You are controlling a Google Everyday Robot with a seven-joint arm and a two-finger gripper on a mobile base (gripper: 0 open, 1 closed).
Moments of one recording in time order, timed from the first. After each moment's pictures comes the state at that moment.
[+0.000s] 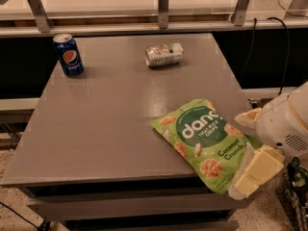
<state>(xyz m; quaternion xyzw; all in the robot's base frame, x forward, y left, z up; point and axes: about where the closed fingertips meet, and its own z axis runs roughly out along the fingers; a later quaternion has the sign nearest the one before) 0.371 -0.169 0.857 -0.55 0.80 0.15 0.18</state>
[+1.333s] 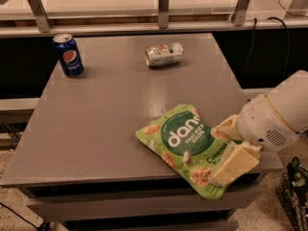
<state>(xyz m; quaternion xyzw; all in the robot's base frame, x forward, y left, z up) 0.374 -0.136 0.845 -0.57 0.77 0.23 0.17</state>
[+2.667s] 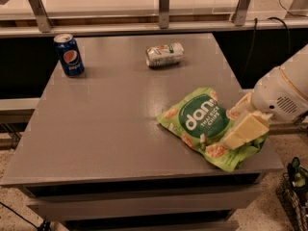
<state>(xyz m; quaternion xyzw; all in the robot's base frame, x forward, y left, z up) 0.425 -0.175 0.867 -0.53 0.81 0.19 0.17</state>
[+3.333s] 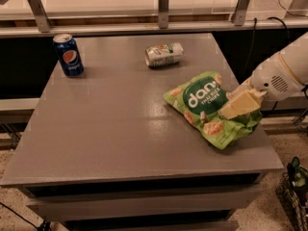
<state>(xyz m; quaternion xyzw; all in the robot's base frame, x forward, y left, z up) 0.490 -0.188 0.871 -0.46 0.84 0.20 0.21</state>
